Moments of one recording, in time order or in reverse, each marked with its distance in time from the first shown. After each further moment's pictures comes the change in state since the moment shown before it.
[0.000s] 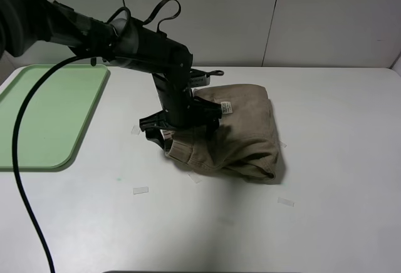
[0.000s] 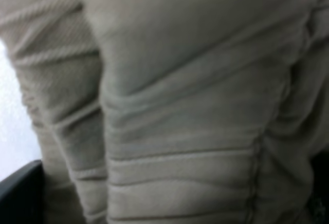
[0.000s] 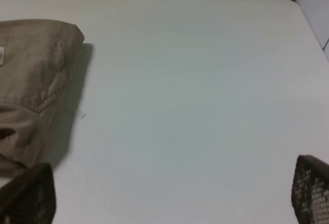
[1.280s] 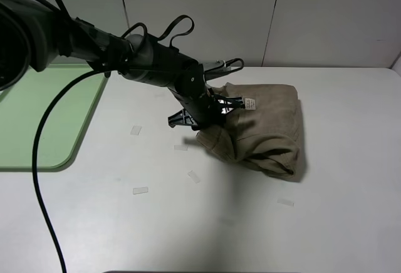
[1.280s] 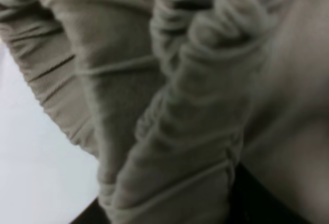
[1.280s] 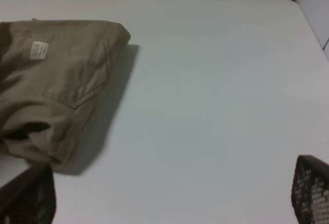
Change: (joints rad) left arm -0.041 0.043 -0.001 -0.058 -0.295 0.070; right arm 0.000 0.000 0.000 0.000 0.000 0.000
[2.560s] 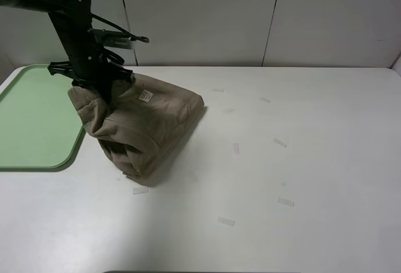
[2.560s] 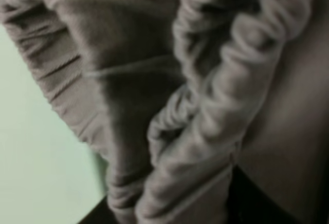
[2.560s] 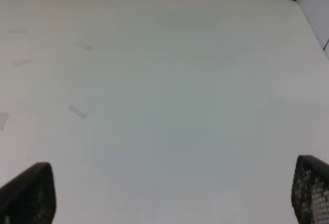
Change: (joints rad) left arm 0.475 -0.242 0.023 0.141 0.529 0.547; right arm 0.000 0.000 0.000 0.001 0.000 0.000
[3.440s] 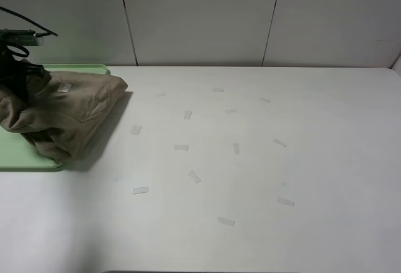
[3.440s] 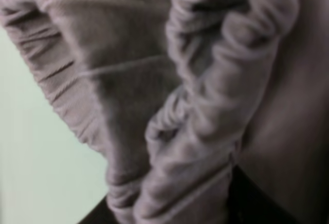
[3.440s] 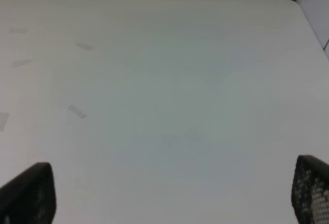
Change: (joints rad) left arm 0.459 0.000 0.000 -0.011 -0.021 0.227; right arm 0.000 0.000 0.000 0.000 0.000 0.000
